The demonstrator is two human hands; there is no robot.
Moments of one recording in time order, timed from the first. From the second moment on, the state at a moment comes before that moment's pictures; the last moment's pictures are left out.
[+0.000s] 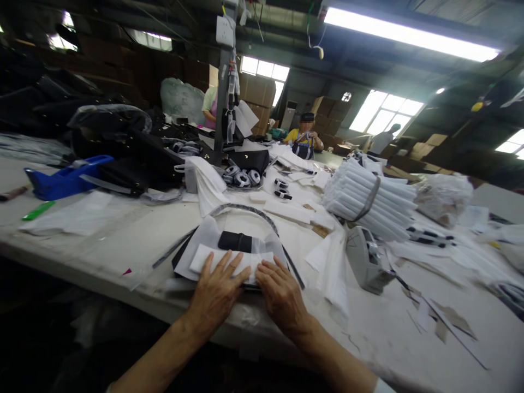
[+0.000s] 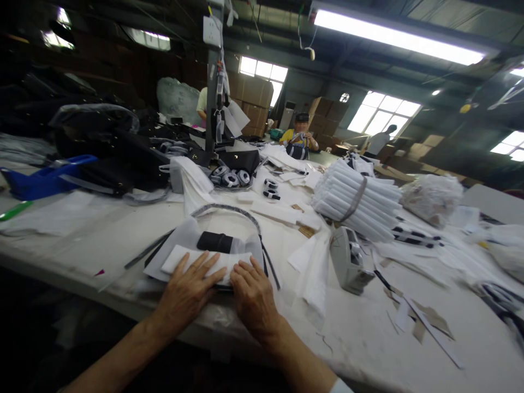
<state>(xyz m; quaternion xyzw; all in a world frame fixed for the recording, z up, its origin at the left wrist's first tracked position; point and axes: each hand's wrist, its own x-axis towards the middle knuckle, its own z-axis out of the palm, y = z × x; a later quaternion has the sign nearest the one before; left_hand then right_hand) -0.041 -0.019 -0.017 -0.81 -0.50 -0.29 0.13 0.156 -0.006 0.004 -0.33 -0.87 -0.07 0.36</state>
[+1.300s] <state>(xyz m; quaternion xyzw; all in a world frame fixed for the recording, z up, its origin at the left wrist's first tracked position) -0.031 -0.010 -0.016 -0.84 -0.43 -0.33 0.01 0.166 -0.010 0.029 -0.38 -0.81 -0.01 0.44</state>
